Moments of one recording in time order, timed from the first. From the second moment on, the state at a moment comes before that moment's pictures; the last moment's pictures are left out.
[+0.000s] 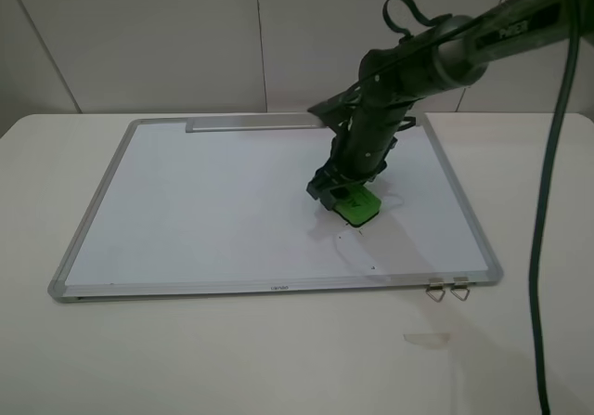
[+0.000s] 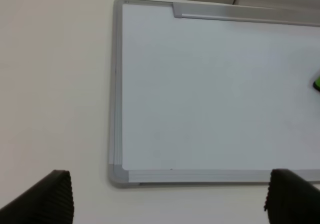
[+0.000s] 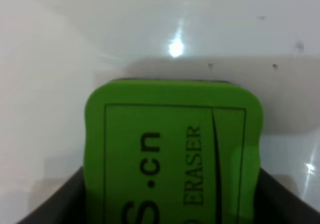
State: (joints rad) left arm 0.04 -0.01 -0.50 -0.14 1.04 -0.05; right arm 0.45 2.25 -1.44 0.03 0.70 -0.24
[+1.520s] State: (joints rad) left arm 0.04 -0.01 -0.50 -0.14 1.04 -0.05; right arm 0.49 2.28 -1.47 -0.01 0.93 -0.19
